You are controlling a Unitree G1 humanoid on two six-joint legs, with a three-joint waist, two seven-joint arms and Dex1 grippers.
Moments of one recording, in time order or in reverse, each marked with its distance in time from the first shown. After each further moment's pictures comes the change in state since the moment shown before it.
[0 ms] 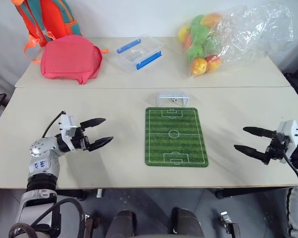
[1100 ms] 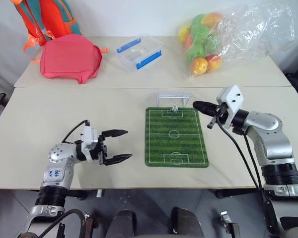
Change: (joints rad) left arm 0.155 -0.067 -0.158 -0.356 -0.002 0.048 0.045; right arm -0.271 0.237 0.262 -0.467 -0.166 0.291 -0.478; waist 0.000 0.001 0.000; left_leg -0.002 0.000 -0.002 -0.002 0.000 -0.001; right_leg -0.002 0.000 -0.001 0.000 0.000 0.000
